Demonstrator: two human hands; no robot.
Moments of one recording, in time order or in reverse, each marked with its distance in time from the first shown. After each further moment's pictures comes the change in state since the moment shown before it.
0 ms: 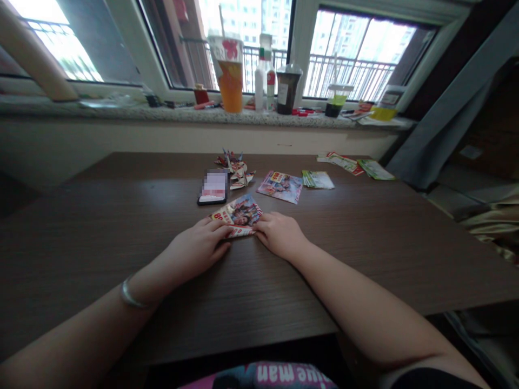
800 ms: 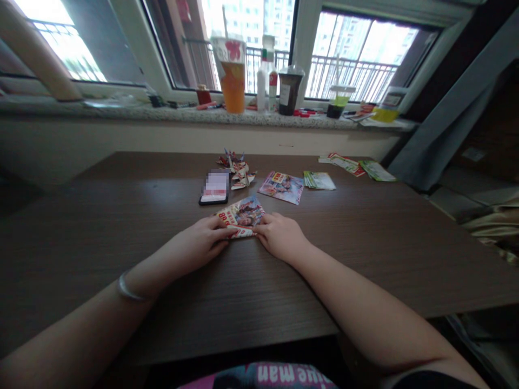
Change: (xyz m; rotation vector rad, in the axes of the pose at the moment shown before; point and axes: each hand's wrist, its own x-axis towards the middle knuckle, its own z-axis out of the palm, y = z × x) left_hand 0.002 -0.013 0.004 -0.167 0.024 0.062; right_hand -0.002 -0.006 -0.008 -0.058 -0.072 0.015
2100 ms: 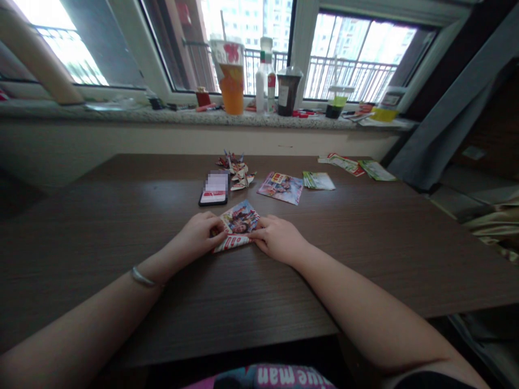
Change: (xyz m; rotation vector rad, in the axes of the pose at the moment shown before) left_hand 0.010 -0.017 0.010 -0.082 0.099 -0.186; right_hand -0.003 0.002 0.002 0.132 0.048 -0.144
